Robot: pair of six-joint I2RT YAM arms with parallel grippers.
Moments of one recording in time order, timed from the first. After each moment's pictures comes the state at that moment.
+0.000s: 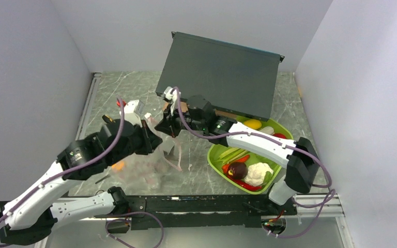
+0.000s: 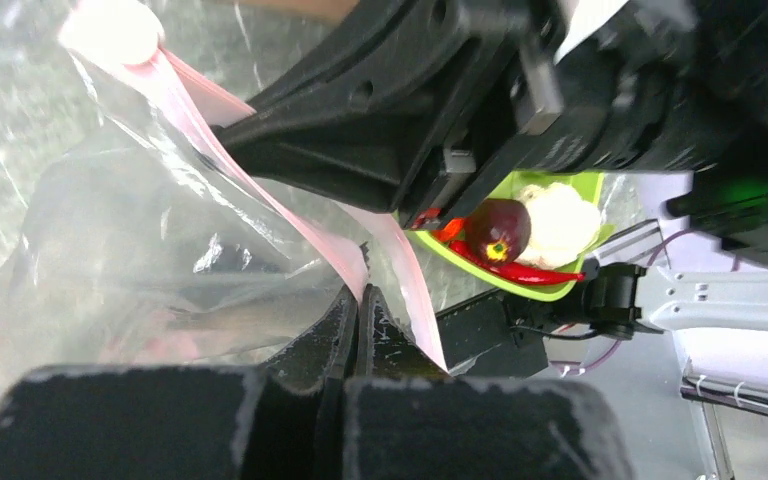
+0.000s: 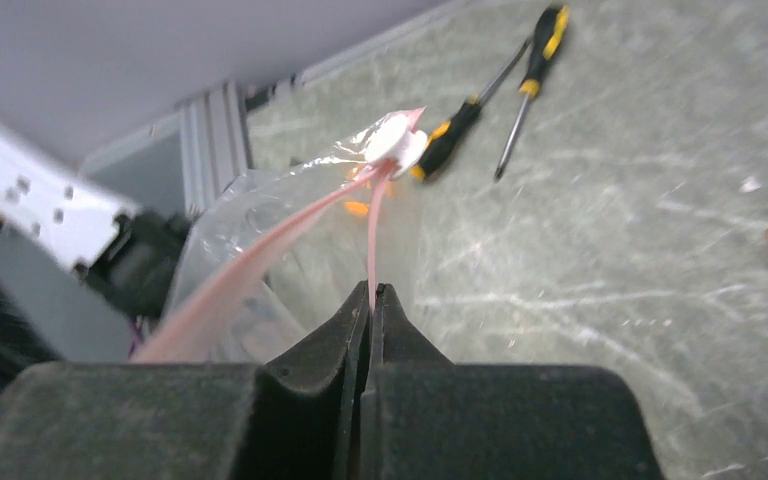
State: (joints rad) left arm -0.97 0.80 1.18 -0.92 -0.28 -0.80; right arm 0.97 1.60 1.32 0.01 -0.38 0.20
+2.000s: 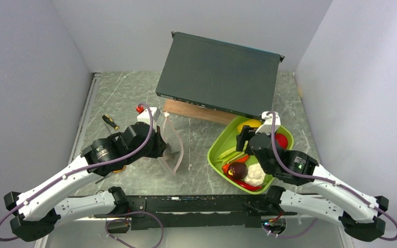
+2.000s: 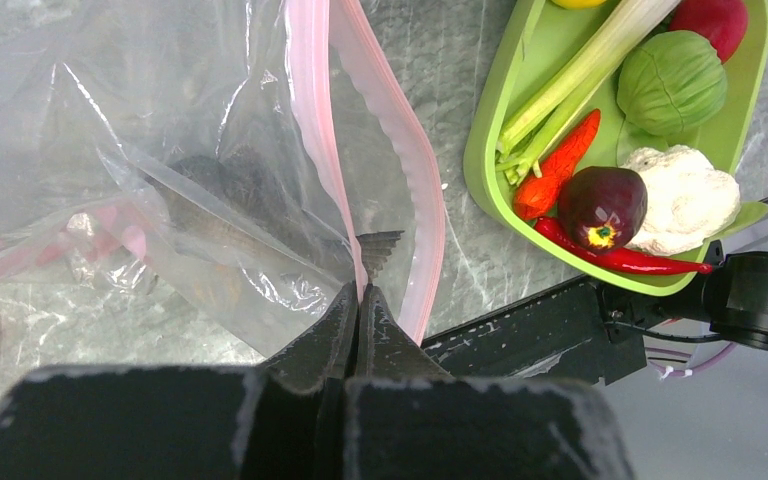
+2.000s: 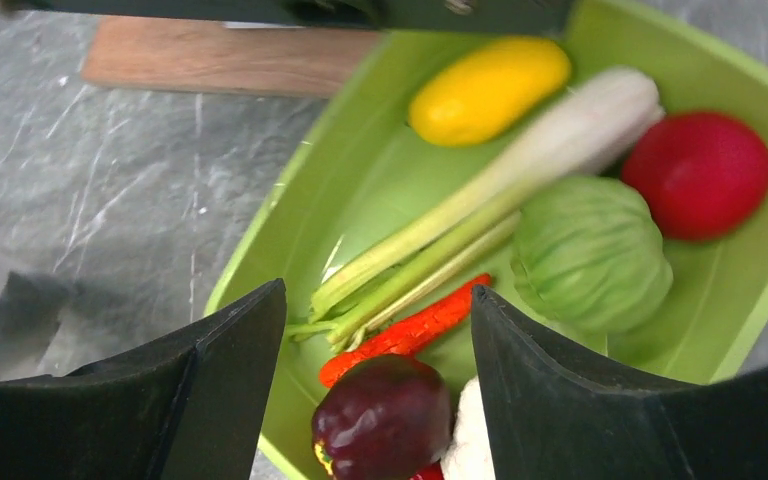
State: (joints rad) left arm -0.97 0.89 1.09 -0.88 -0.30 -0.72; right arm 0.97 0.69 0.85 -0.84 0.77 0.77
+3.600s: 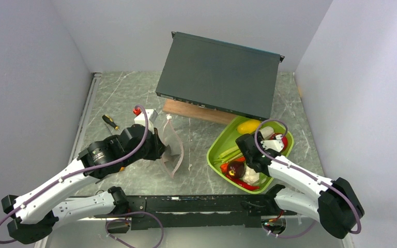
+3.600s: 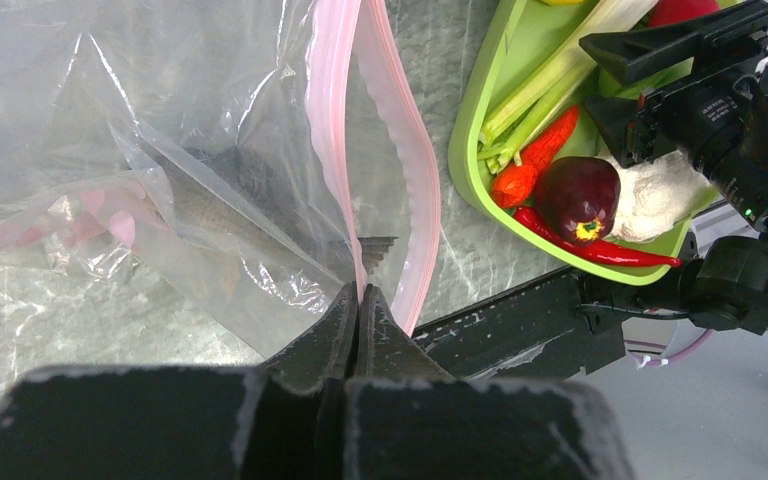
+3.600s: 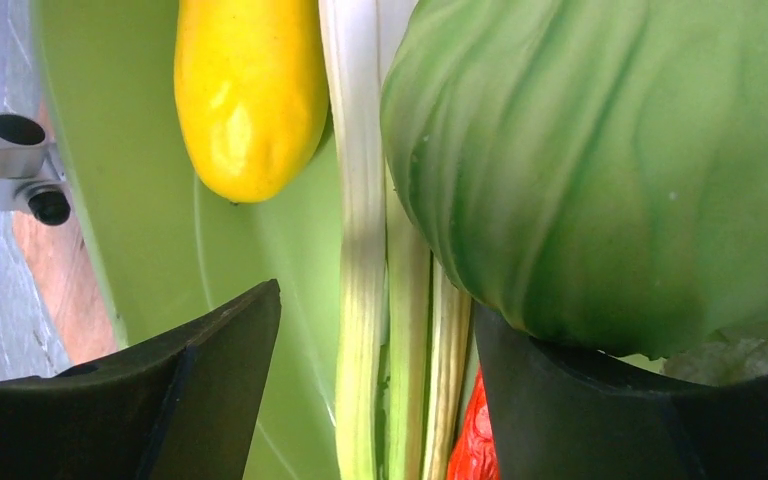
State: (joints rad) left arm -0.97 0.85 1.07 -0.88 -0.28 -0.75; right arm 0.64 1.02 0.46 -0.42 0.70 1.63
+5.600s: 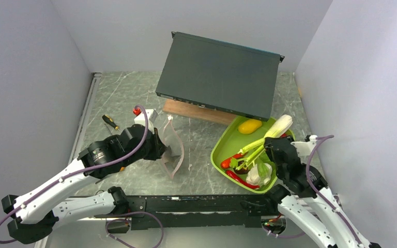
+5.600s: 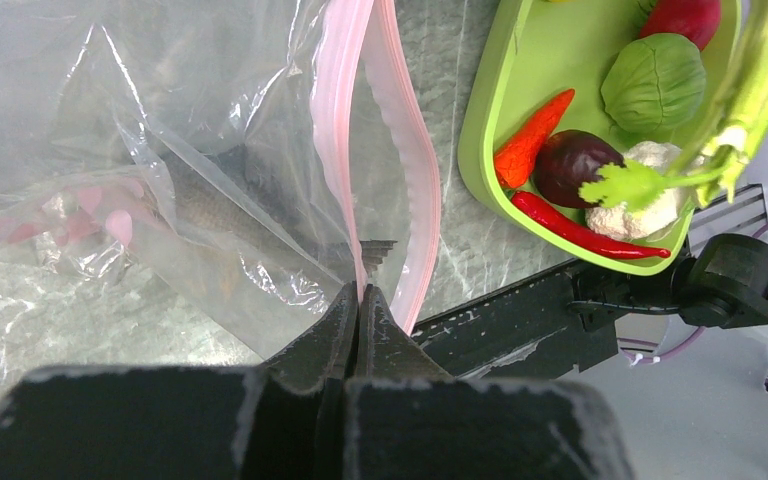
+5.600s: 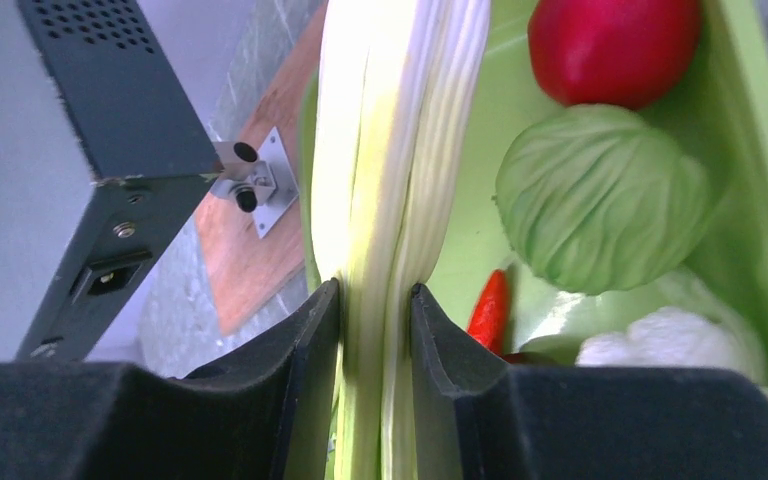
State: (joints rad) left arm -0.97 0.85 1.07 -0.88 -0.28 -0.77; right arm 0.57 0.48 0.67 -0.85 0.71 1.39
